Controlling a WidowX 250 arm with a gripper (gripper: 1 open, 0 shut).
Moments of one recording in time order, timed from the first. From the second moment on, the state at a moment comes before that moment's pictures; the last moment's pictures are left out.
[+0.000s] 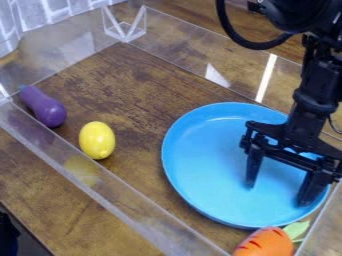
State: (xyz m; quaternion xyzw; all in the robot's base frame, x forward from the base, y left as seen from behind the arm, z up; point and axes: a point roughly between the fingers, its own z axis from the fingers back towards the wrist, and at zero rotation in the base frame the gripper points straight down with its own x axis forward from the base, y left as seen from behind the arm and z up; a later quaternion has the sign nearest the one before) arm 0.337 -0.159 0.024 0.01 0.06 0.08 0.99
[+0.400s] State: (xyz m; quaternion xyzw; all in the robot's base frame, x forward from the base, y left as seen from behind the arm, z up) arm 0.341 -0.155 0.022 0.01 0.06 0.10 0.99
